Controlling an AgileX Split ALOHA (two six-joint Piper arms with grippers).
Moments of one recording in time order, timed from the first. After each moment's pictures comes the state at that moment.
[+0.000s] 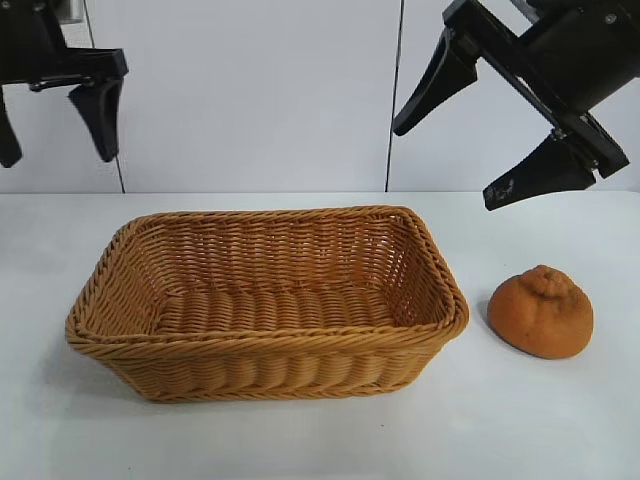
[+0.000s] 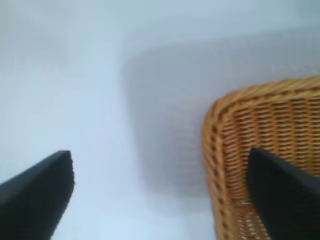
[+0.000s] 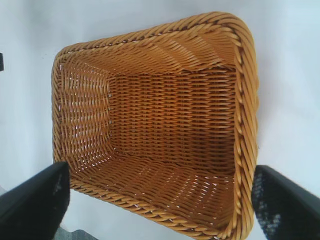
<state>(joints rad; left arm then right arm) -0.10 2.03 -1.79 -0.03 1.21 -0.05 0.19 1.64 -1.10 0.78 0.82 -0.30</state>
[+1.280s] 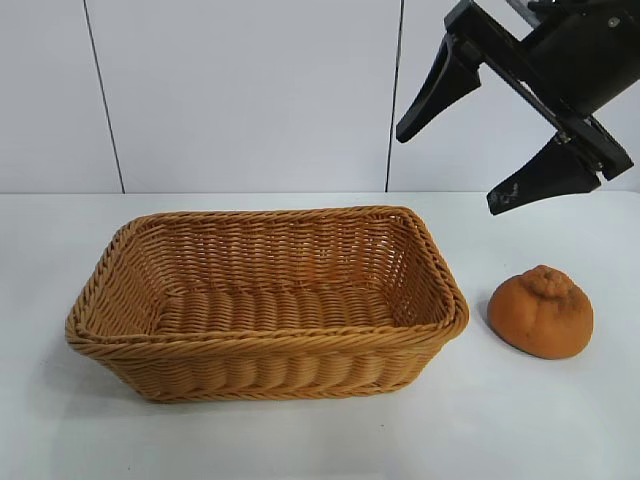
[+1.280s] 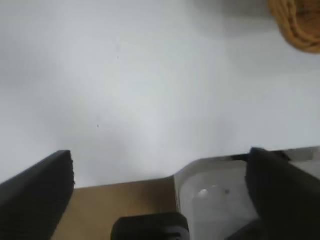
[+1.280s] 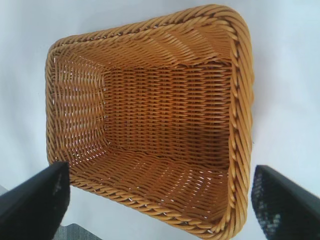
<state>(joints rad) -0.07 1.11 -0.85 -0.03 1.22 0.02 0.19 1.64 -1.10 0.75 0.83 -0.30</state>
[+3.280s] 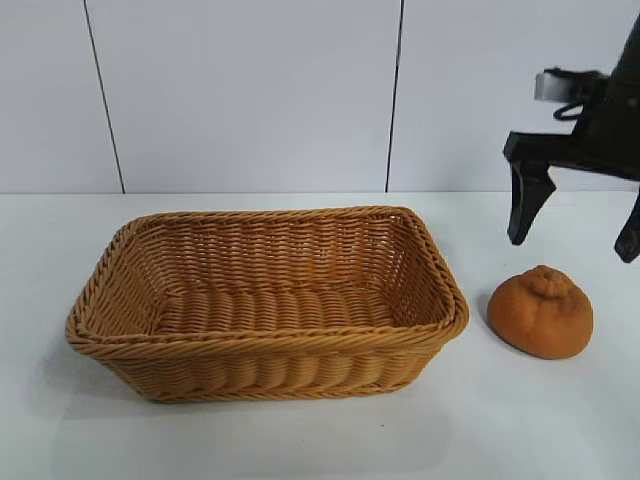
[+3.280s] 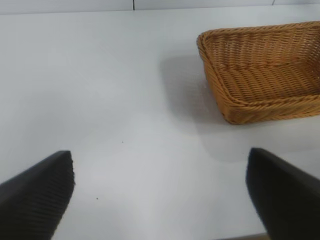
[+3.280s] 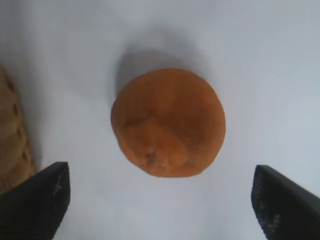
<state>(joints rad) -0.07 0.00 -0.50 -0.05 1.07 0.02 0.11 1.94 -1.32 0.11 0.93 0.02</state>
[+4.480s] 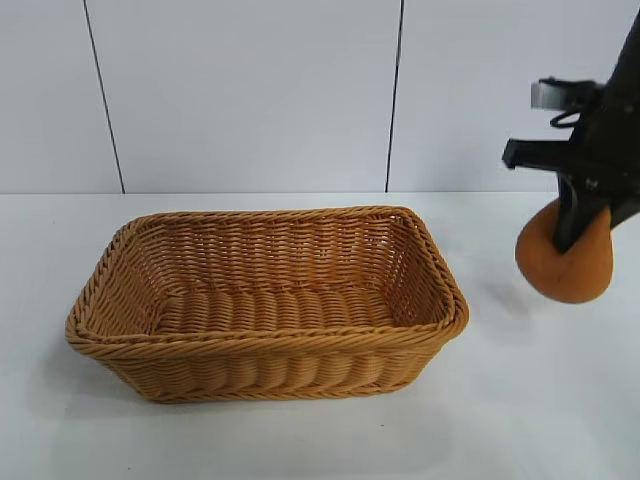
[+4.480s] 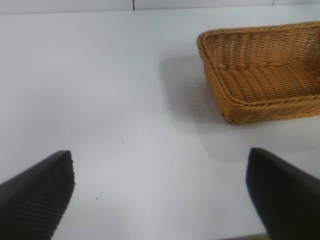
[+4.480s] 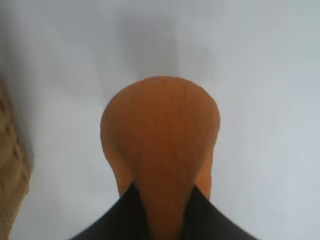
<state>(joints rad) -0.07 0.00 -0.50 -0.05 1.07 0.02 0.11 1.83 -1.32 0.11 0.96 0.00</state>
